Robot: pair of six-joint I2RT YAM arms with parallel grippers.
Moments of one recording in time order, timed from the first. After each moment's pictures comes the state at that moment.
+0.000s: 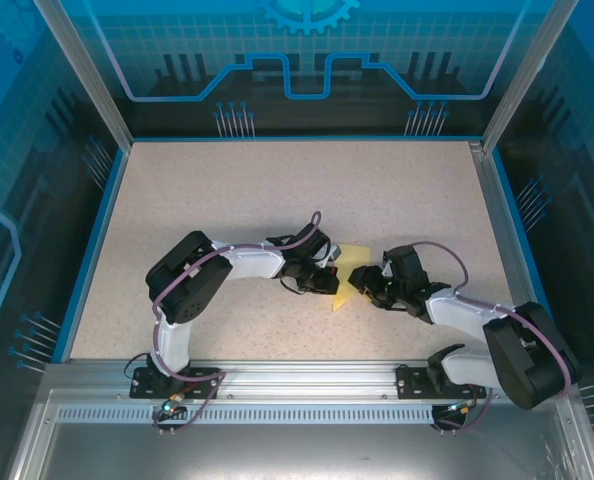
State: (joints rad) left arm -0.77 1.96 1.12 -0.23 0.48 -0.60; right arm 0.41 1.24 0.34 0.08 -0.37 1.06
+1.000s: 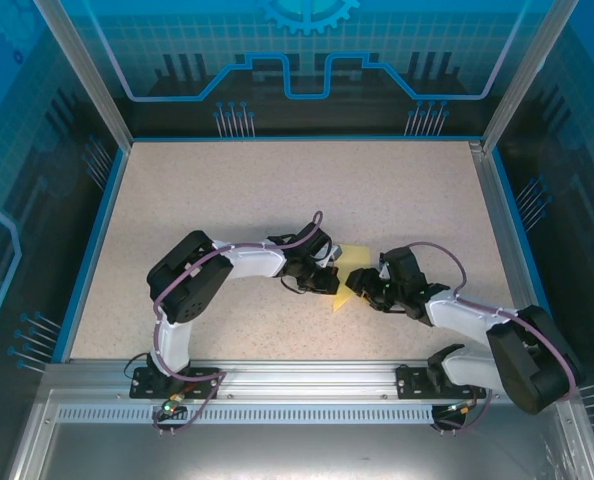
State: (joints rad) left arm -0.77 1.97 1.14 -0.26 0.48 -0.58; right arm 0.45 1.22 0.34 0.05 -0.36 1.06
